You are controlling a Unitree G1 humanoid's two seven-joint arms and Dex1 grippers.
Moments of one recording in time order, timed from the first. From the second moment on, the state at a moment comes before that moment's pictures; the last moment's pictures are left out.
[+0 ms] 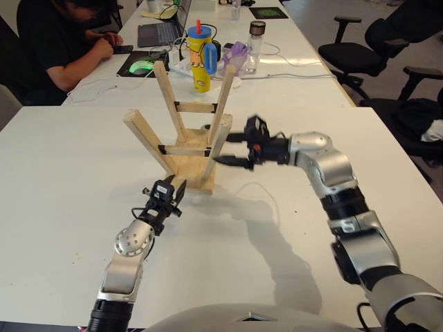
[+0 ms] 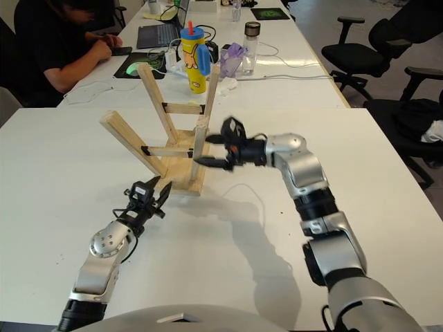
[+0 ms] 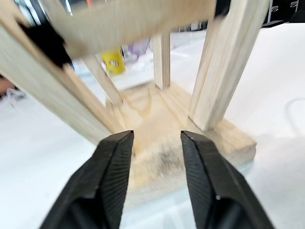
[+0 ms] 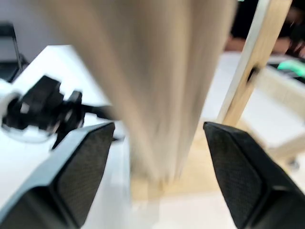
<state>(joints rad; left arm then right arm) 0.10 0.20 -0.09 -0.14 0.02 0.15 -0.32 -0.59 -0.44 0.25 0.21 0.24 0.42 1.12</state>
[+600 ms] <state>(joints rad) 0.00 0.19 -0.13 -0.06 0.06 0.27 -0.27 -0.87 -0.24 -0.24 -0.11 0.88 0.61 0.69</state>
